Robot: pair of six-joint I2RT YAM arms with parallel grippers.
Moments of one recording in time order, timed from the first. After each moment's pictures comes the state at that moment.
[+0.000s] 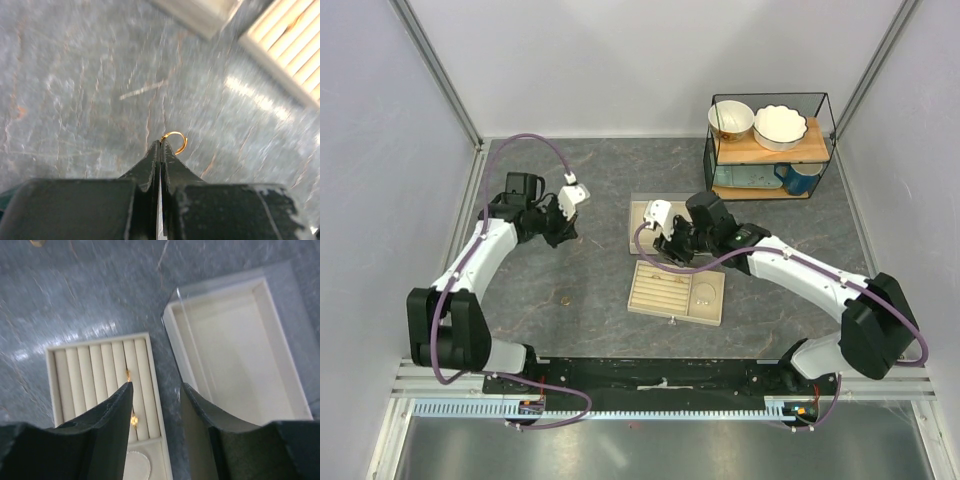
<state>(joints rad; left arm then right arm) -0.09 1.42 1.02 -0.64 0.56 0.81 0.71 1.42 1.00 -0.27 -0.29 -0.45</state>
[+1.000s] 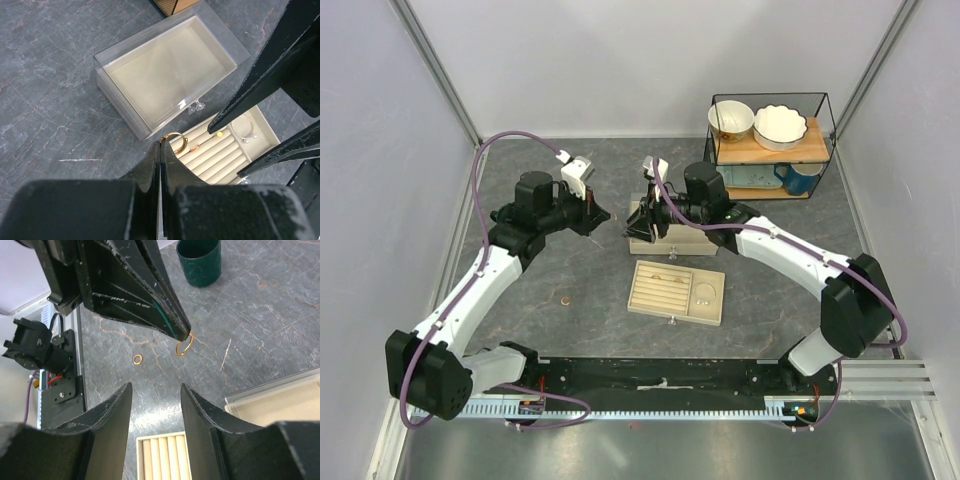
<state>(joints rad) -0.34 1.17 0.97 -0.25 0.45 -0.05 0.66 1.55 1.17 0.04 -0.69 0.10</state>
